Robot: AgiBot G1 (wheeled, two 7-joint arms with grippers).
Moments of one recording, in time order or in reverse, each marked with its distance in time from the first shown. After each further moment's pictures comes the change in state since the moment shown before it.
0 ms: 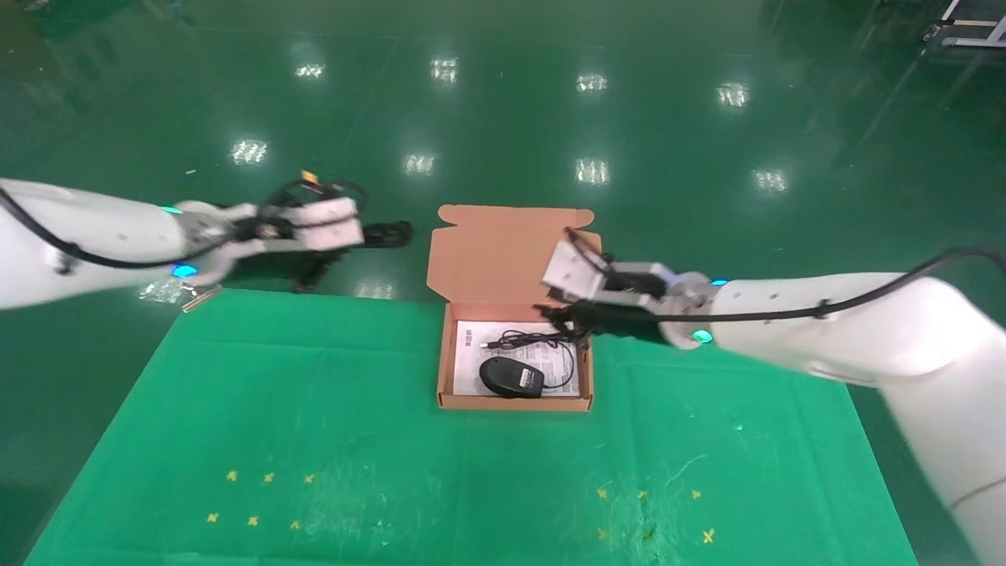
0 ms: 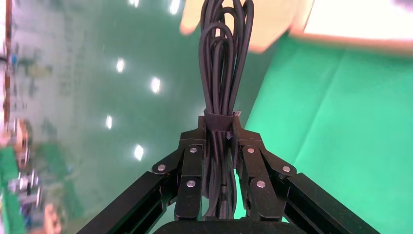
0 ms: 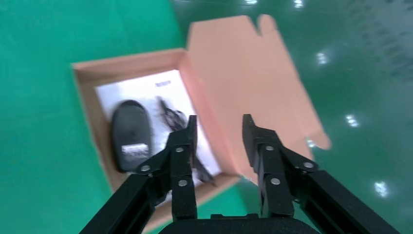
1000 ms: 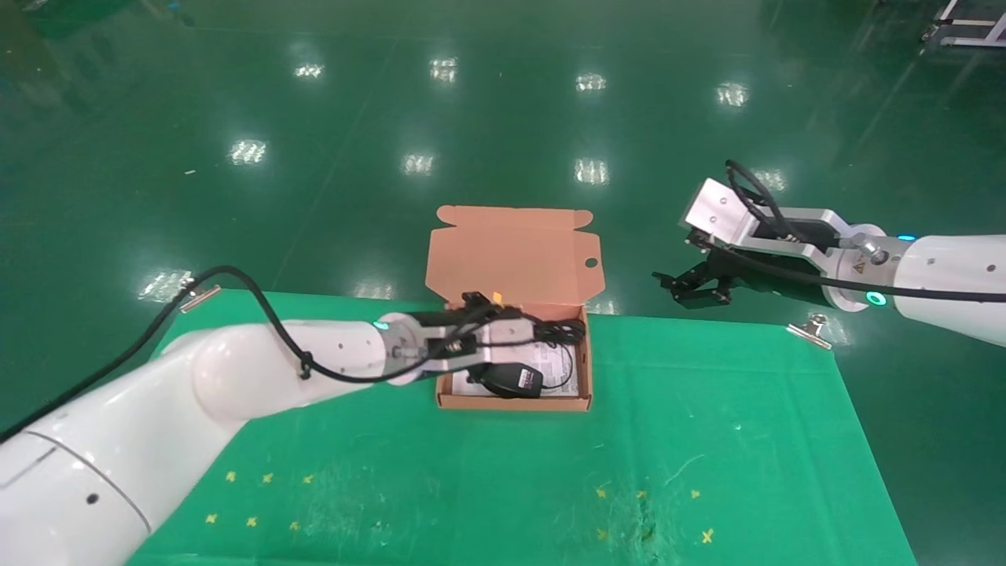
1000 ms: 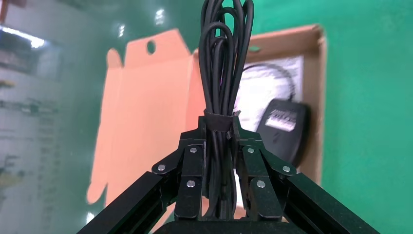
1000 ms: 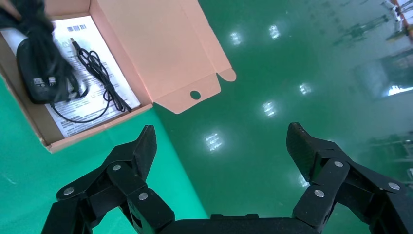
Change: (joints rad) left arm 0.112 0.264 0.228 0.302 -0.454 -0.333 0.458; right arm -0.005 0.277 0.044 0.282 -0.075 -0.049 0.206
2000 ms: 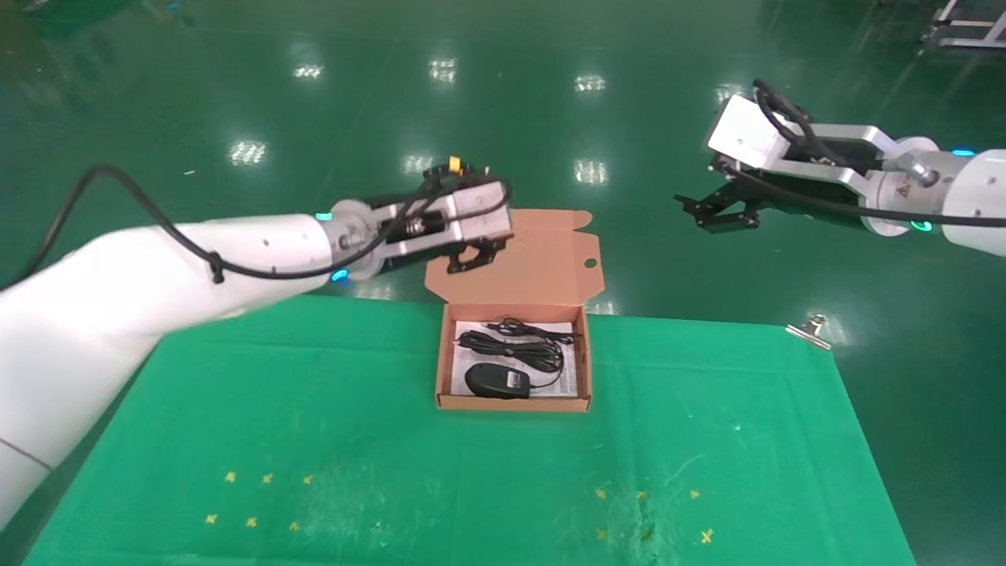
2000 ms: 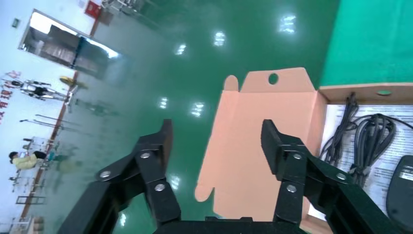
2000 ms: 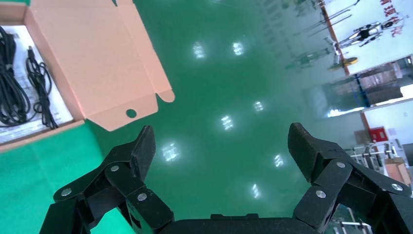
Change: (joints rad) left arm -0.076 -0.102 -0.049 -0.135 -0.124 -0.030 -0.023; right arm 0.077 0.020 0.019 0.044 -0.015 0.013 -0.039
